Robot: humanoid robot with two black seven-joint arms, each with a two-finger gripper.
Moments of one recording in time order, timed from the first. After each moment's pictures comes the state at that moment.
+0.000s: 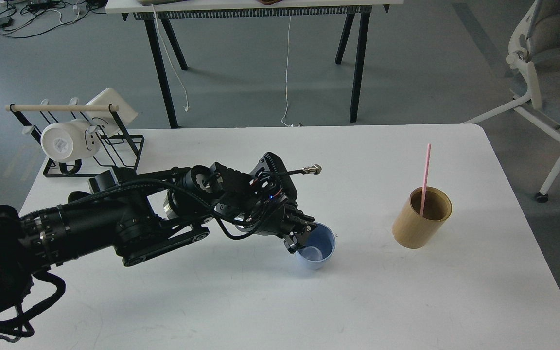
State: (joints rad) left arm -0.97 0.18 -0.23 -1.19 2.18 -0.49 -0.27; right arm 0.89 -0.68 0.87 0.47 0.22 0.49 0.13
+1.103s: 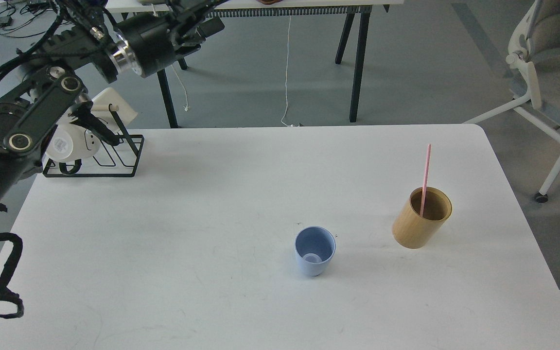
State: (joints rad) left arm -0.97 0.38 -0.93 -0.83 0.89 -0.49 -0.29; right arm 0.75 -0.97 0.87 0.96 -0.28 0.46 0.14
